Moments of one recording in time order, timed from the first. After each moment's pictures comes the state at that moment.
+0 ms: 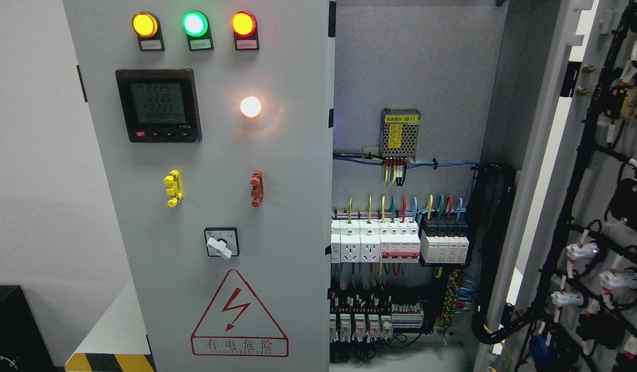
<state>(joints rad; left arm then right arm) -0.06 0.73 -0.78 -1.56 0.97 0.22 -0.18 0.00 0.13 0.00 0.00 0.05 0.04 0.02</state>
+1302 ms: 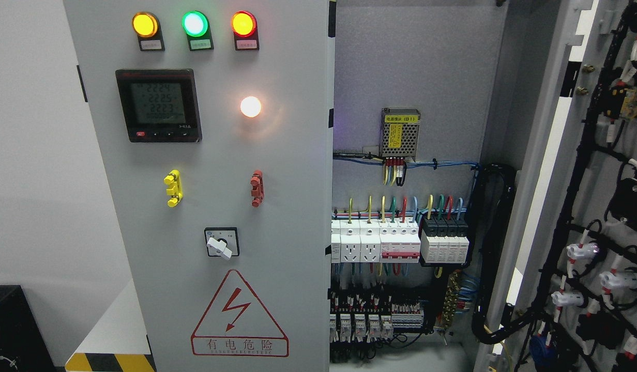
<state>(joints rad) 0.00 0.30 -0.64 -0.37 0.66 -0.05 -0.19 0.00 0.13 0.00 0.00 0.05 0.04 0.03</state>
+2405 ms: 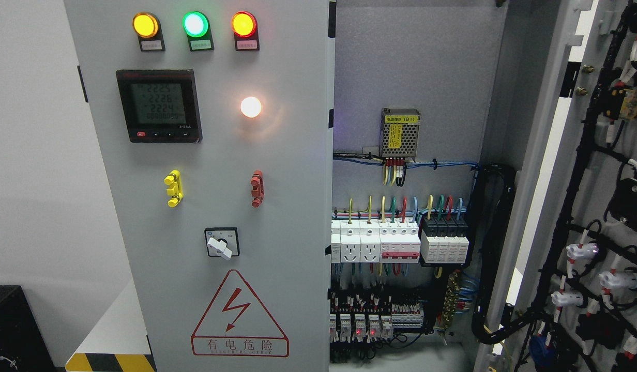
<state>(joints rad) 0.07 0.12 -0.59 0.02 0.43 -0.22 -0.21 0.00 0.13 0.00 0.00 0.05 0.04 0.03</state>
